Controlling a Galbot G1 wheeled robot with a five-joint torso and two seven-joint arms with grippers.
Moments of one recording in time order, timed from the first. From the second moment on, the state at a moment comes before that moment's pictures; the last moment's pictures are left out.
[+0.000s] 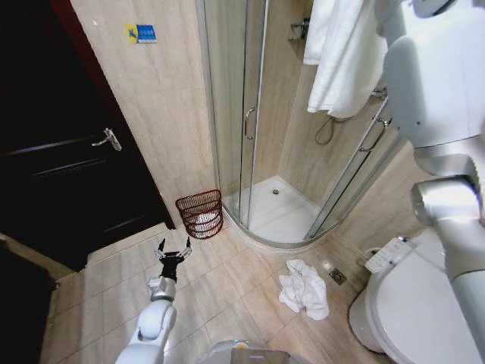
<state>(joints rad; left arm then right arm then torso) 1.52 -1.38 -0.59 -1.82 -0.22 -0.18 -0.13 0.54 1.12 -0.07 1.23 0.55 -0.36 0.33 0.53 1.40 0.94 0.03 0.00</state>
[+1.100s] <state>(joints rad) 1.51 -1.38 -0.60 -1.83 -0.22 -0.18 -0.12 0.36 1.06 -0.01 1.34 0.56 -0.36 0.35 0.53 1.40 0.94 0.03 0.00</state>
